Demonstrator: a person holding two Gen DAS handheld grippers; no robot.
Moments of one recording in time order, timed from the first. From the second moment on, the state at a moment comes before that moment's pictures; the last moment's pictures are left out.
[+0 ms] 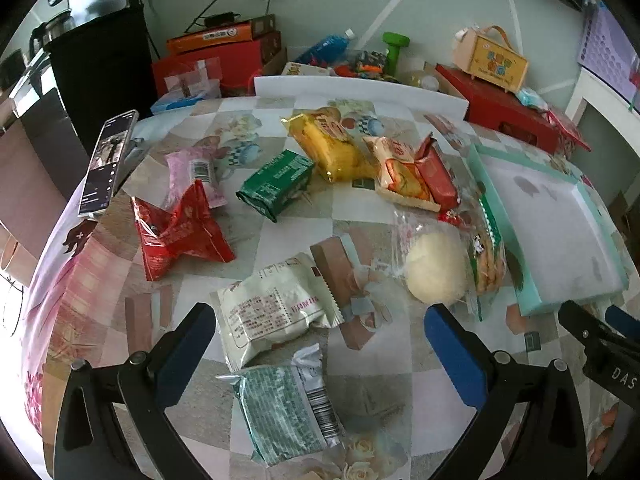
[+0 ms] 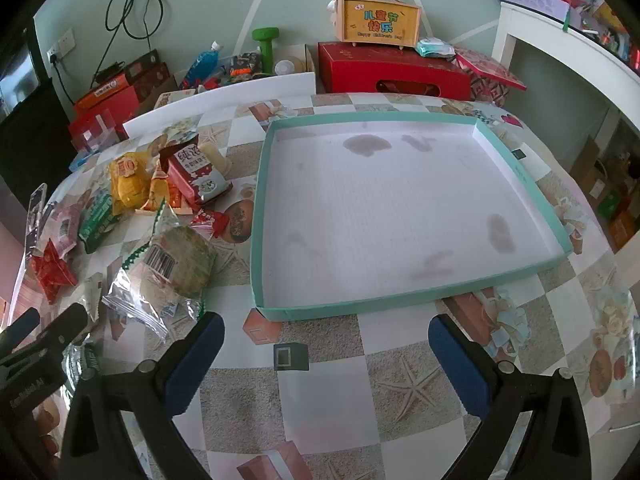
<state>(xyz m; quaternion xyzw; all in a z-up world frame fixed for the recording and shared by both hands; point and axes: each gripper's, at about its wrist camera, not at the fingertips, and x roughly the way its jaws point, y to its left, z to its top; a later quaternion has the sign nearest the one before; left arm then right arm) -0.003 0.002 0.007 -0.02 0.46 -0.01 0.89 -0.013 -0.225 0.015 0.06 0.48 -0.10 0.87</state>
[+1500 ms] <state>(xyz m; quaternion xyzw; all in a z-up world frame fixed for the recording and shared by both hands) -0.006 -0.006 0.009 0.02 0.46 -0.01 0.89 -0.014 -0.228 0.014 0.07 0.48 -0.10 0.87</state>
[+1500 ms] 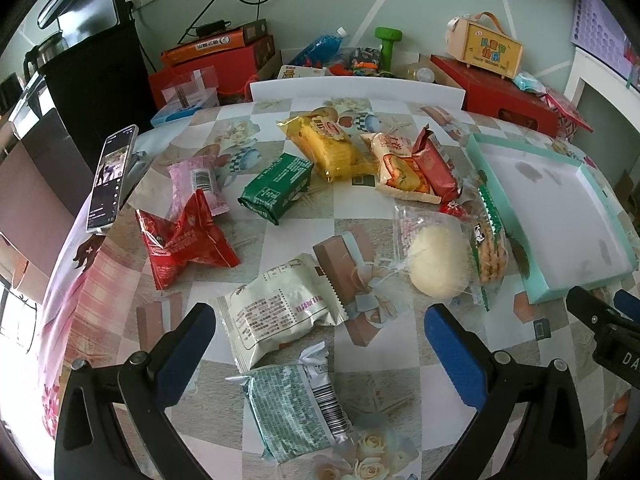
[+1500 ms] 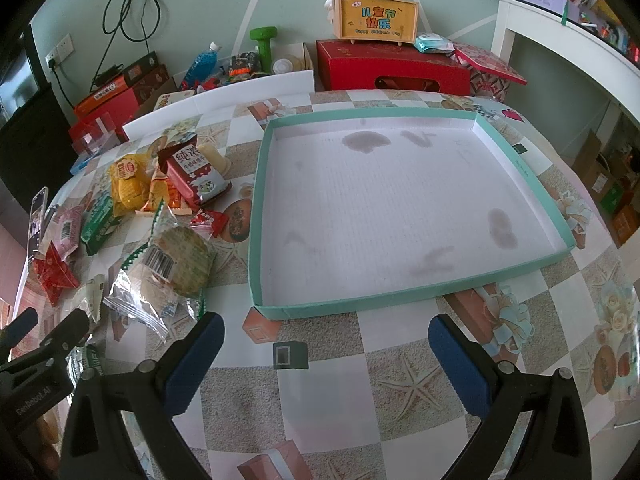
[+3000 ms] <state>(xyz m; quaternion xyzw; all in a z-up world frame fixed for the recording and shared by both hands) -0.022 0.038 -0.035 -0.07 0.56 0.03 0.83 0.022 -0.158 0.006 0.11 0.47 0.03 0.88</state>
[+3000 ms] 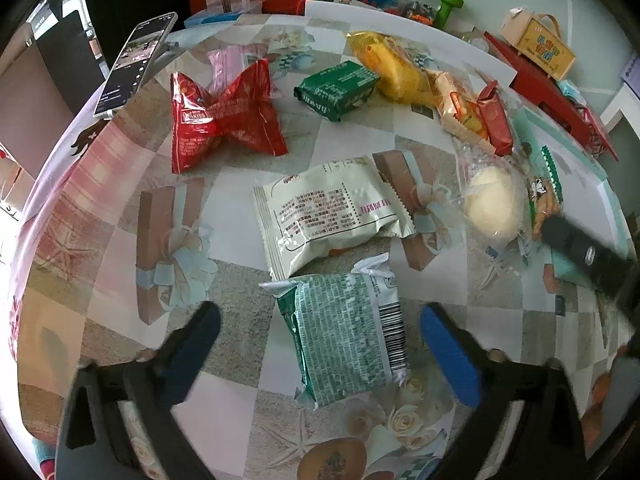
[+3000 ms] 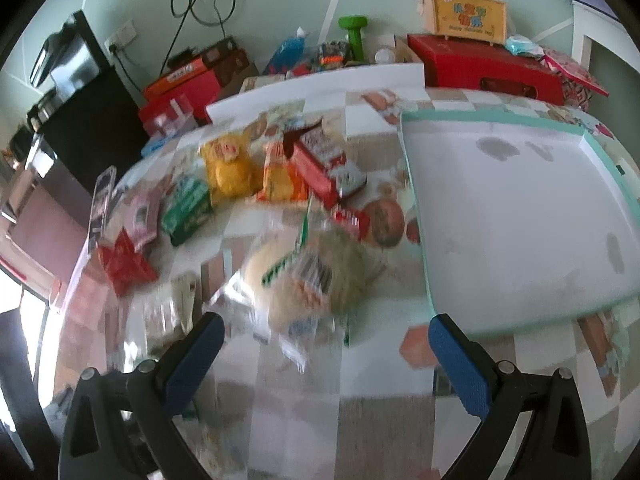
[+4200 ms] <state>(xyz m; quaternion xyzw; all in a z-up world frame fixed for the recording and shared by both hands) -0.005 0.018 -0.038 -0.07 0.56 -0.01 0.83 0.048 -0.176 -0.002 0.09 0.46 0.01 0.88</state>
